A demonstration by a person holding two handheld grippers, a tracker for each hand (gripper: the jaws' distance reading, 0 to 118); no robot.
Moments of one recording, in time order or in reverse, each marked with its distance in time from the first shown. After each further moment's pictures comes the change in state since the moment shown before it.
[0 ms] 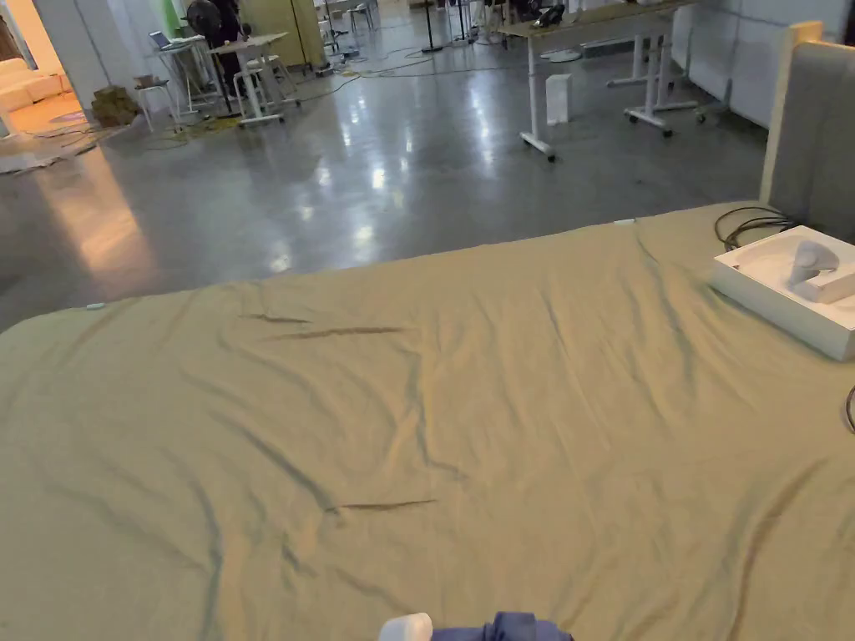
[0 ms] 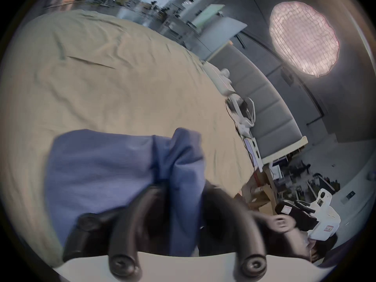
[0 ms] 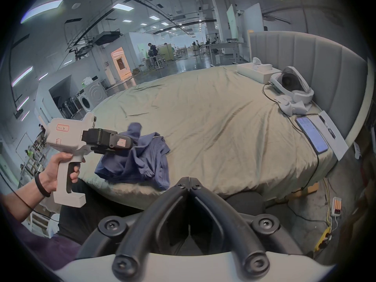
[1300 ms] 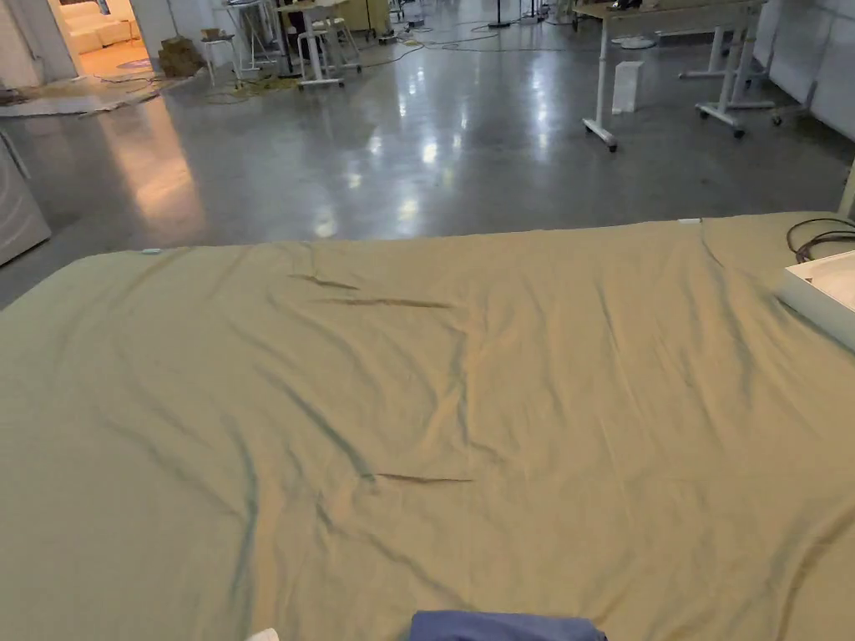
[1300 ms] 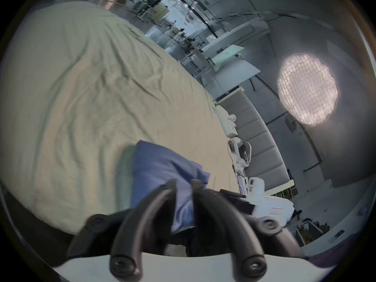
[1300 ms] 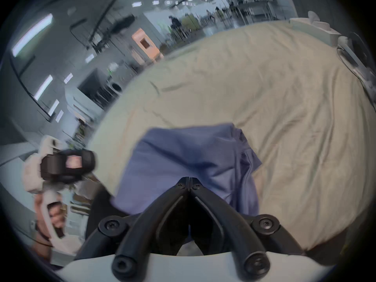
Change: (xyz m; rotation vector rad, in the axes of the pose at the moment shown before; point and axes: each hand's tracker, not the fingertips) left arm -0.057 -0.035 0.135 0.306 0.014 0.248; right arm -0.058 0.033 -0.202 -0.306 0.339 -0.056
